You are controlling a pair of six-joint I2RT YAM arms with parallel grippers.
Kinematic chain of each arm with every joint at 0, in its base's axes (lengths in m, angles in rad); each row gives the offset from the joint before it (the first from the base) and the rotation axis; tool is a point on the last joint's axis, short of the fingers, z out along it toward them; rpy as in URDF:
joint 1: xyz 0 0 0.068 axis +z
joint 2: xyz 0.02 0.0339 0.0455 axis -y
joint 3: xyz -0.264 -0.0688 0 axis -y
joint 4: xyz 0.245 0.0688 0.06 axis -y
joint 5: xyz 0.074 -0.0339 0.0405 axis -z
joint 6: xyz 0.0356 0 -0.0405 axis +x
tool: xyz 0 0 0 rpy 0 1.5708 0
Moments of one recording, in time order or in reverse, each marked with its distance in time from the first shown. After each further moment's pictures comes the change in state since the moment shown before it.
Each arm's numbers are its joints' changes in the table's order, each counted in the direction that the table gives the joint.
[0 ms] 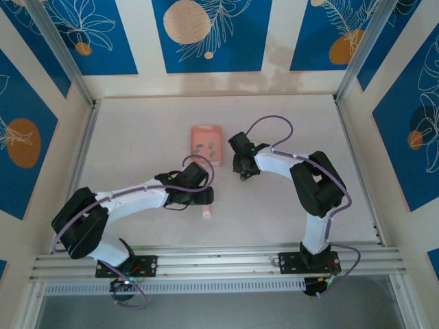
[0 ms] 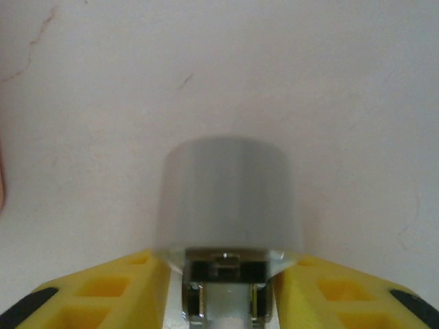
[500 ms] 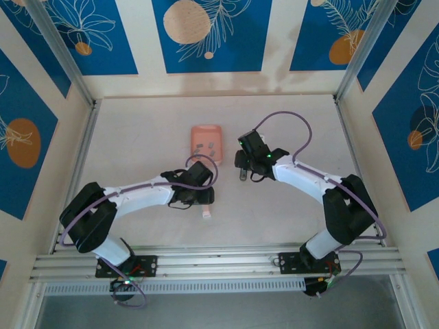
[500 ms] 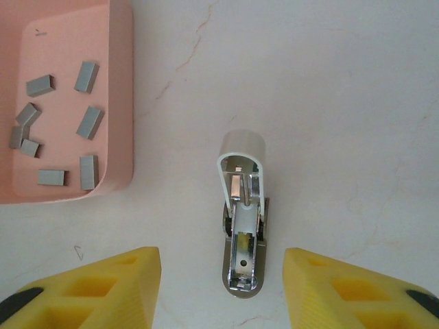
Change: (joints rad) left arm -0.006 -0.061 0.043 -0.017 0.011 -0.041; right arm 0.015 0.323 -0.132 0.040 -0.002 -0.018
